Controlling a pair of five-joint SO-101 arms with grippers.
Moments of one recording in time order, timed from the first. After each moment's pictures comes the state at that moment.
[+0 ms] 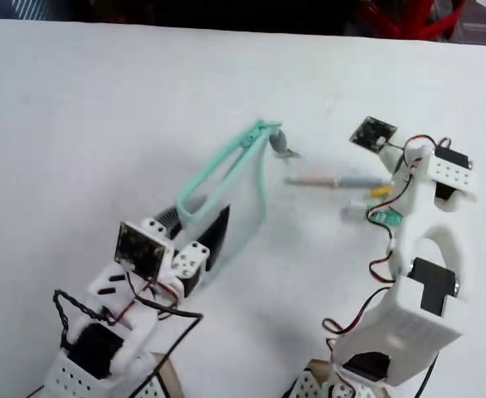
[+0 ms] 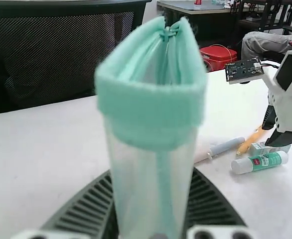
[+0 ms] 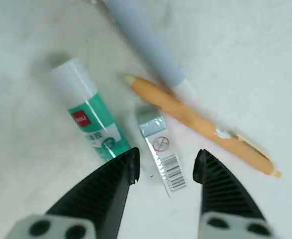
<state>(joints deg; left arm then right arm) 25.7 -104.0 88.7 37.0 1.9 22.0 13.7 9.8 58.8 76.1</state>
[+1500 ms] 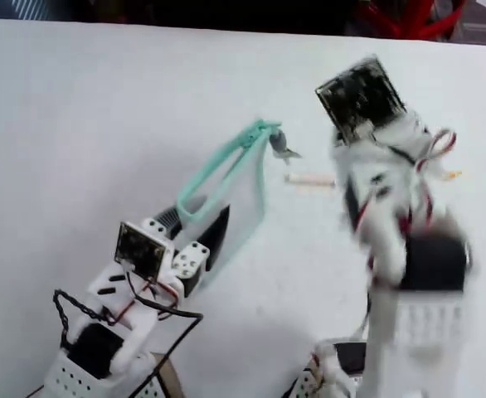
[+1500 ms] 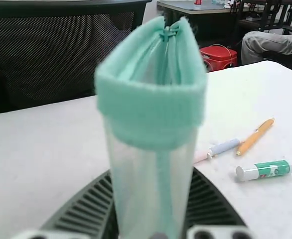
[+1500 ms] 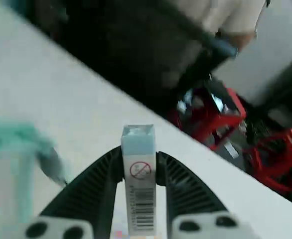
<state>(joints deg) 25.7 -104.0 88.7 37.0 1.9 -8.4 -46.0 5.8 65.8 25.8</state>
